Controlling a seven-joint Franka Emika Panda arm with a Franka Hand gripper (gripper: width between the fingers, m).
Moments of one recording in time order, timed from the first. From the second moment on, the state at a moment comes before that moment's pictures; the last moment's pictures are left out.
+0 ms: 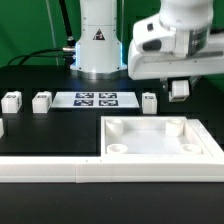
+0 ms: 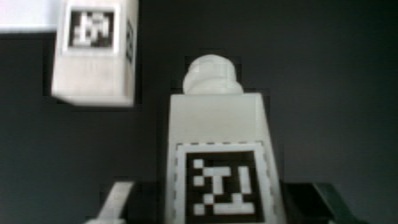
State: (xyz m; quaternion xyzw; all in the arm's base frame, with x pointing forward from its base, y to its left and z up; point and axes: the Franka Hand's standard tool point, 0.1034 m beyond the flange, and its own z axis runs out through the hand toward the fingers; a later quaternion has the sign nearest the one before) arm 0.445 0.145 0.071 -0.98 0.03 0.19 0.06
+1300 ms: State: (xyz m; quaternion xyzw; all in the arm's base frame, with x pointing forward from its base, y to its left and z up) arm 0.498 0.130 0.110 -1.00 0.02 -0.05 0.07
